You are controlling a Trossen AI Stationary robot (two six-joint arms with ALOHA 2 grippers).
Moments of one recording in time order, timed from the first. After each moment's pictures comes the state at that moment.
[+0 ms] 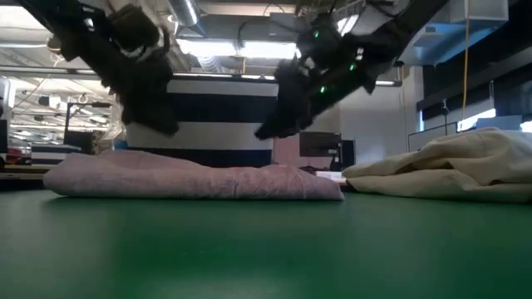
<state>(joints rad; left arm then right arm) 0.48 1.00 0.51 -0.28 -0.01 -0.24 -0.25 1.81 1.02 0.22 -0.10 -0.10</state>
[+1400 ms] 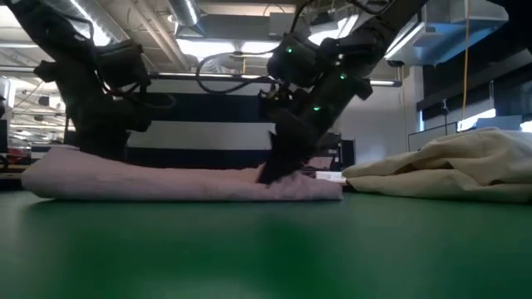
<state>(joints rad) 0.30 1.10 0.36 -0.37 0.09 -0.45 -0.07 1.95 1.15 -0.13 -0.09 0.04</state>
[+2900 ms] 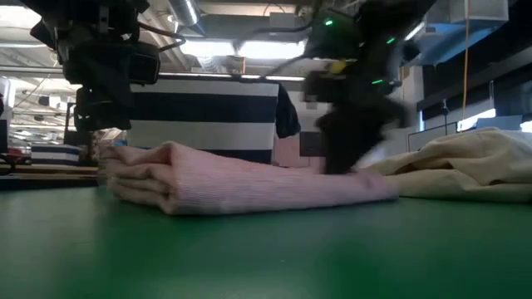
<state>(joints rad) -0.06 1.06 0.52 -0.29 0.23 -0.86 0.02 1.71 1.05 -0.52 -0.04 -0.19</state>
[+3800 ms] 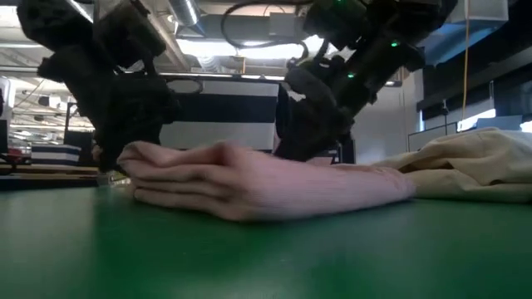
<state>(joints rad) -0.14 1.43 0.47 0.08 -0.11 -0.83 0.13 1.77 0.97 -0.03 0.23 0.46</state>
